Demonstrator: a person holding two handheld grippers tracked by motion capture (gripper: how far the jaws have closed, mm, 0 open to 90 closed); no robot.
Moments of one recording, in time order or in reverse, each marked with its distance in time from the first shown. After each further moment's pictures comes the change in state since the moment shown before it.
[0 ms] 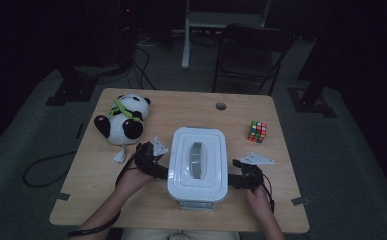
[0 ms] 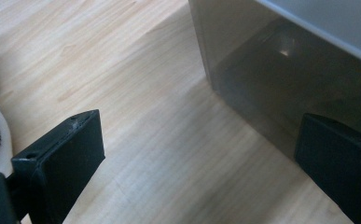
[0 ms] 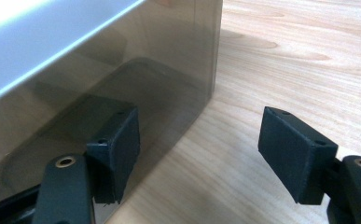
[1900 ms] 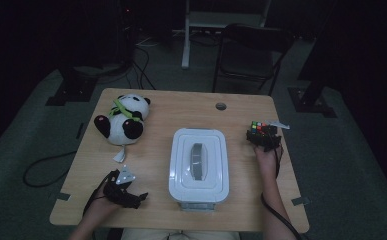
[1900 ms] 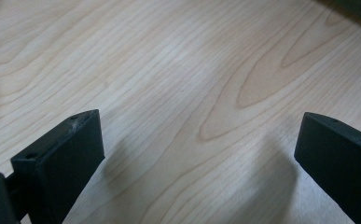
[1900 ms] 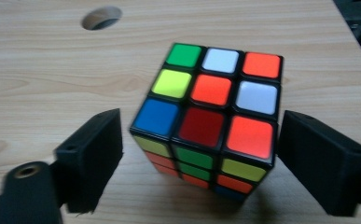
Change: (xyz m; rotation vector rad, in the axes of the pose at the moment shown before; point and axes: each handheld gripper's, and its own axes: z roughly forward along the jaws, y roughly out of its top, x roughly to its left) left arm 0.017 -0.122 -0.034 0.021 -0.102 -0.089; right arm -0.147 0.044 0.052 -0.002 -0.492 0.300
